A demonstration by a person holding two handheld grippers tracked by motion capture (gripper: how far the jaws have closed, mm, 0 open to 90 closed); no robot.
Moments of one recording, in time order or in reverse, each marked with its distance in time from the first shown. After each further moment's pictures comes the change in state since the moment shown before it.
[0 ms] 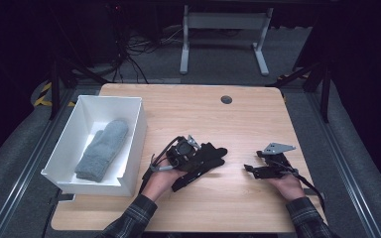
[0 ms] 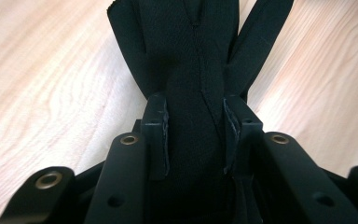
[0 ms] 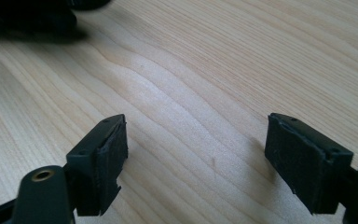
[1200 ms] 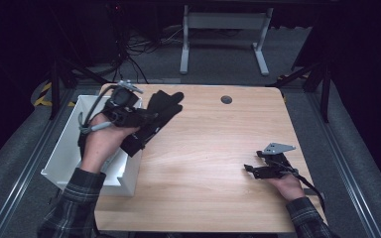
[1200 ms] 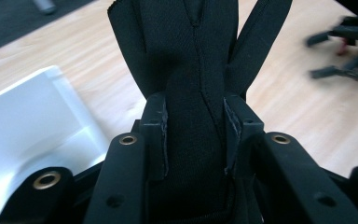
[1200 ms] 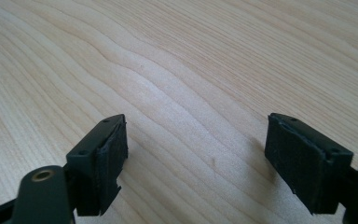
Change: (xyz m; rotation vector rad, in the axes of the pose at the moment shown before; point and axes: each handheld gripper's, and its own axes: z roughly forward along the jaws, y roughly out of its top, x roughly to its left) left arm 0.072 0.008 -0.203 -0.127 0.192 -0.203; right arm 0.000 0.000 0.000 0.000 0.000 0.000
